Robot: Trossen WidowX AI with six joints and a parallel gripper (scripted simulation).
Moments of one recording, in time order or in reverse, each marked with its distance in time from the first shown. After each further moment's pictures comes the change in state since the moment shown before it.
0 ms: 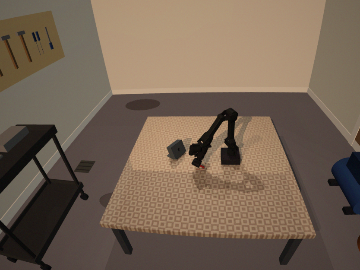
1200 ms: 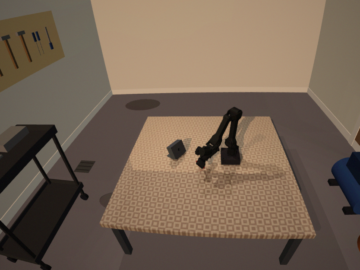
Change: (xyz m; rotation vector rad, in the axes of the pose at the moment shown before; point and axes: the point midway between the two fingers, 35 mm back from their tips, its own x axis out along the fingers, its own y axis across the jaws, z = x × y) arm -0.018 0.000 -0.015 -0.002 -0.308 -0.002
